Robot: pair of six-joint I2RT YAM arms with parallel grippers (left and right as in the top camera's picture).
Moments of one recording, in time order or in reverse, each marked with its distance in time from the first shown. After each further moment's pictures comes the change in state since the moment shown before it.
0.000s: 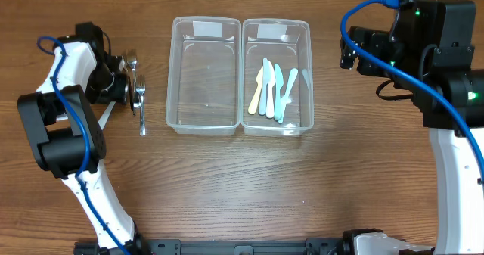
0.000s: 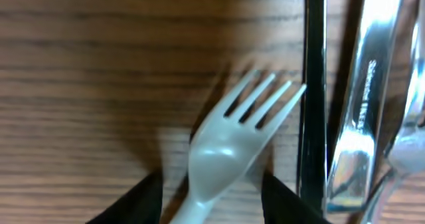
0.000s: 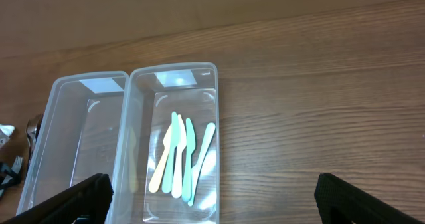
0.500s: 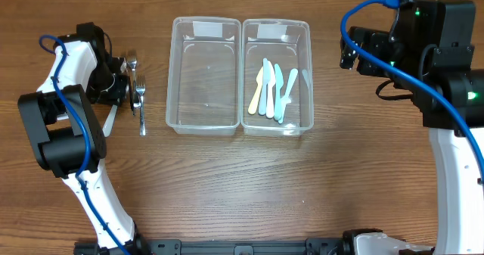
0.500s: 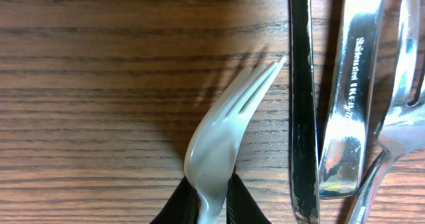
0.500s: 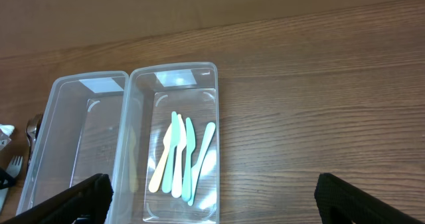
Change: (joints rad) left arm -0.002 0.008 0.011 -0.037 0.005 0.022; right arm 0.000 0.000 0.000 0.000 0.000 0.000
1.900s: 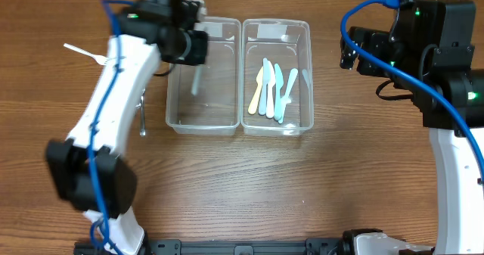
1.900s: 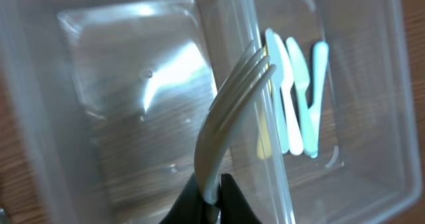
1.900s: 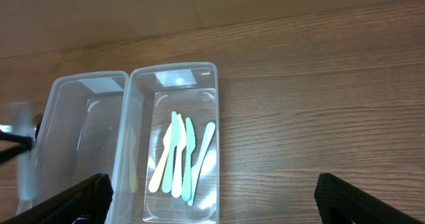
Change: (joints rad) left arm -0.471 -0.315 0.153 0.042 0.299 -0.365; right arm 0.000 0.000 0.000 0.000 0.000 0.000
